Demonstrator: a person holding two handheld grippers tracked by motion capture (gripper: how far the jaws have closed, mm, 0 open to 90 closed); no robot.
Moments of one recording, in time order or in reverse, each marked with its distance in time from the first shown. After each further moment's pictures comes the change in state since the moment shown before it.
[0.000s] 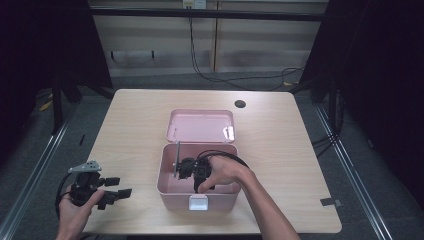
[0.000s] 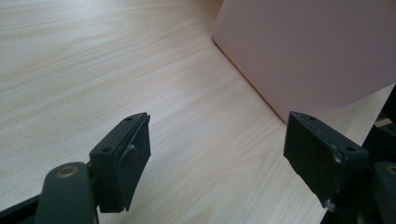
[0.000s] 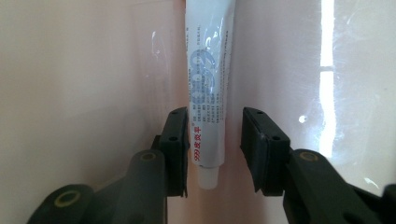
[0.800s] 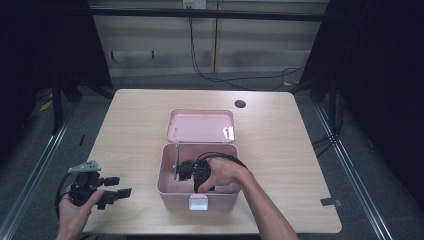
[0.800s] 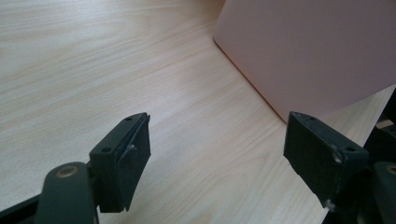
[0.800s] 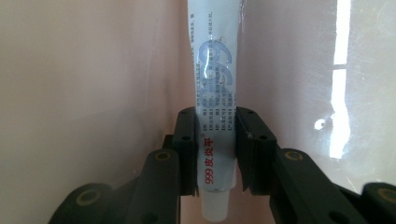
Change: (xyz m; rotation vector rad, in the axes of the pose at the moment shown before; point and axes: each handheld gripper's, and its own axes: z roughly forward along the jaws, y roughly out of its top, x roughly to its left) left arm 0.000 0.000 -0.001 -0.005 0.008 -0.005; right arm -0.004 0.002 0.012 0.025 0.055 -0.008
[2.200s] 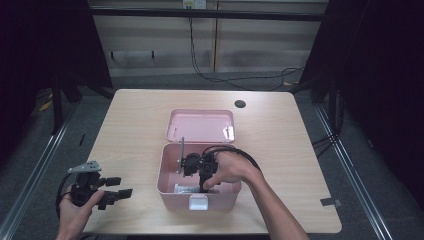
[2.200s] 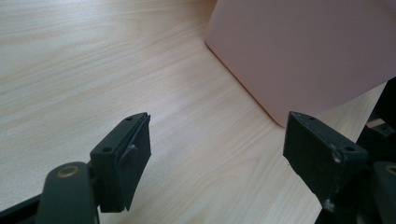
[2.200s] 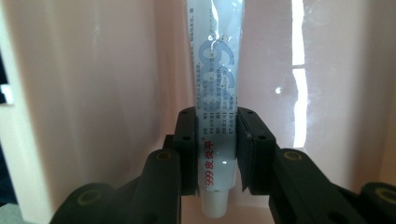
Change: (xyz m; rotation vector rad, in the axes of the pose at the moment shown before) left arm -0.002 0.000 0.001 -0.010 -0.024 0.009; right arm 0.019 -0.015 -0.036 -0.032 -0.145 -0.012
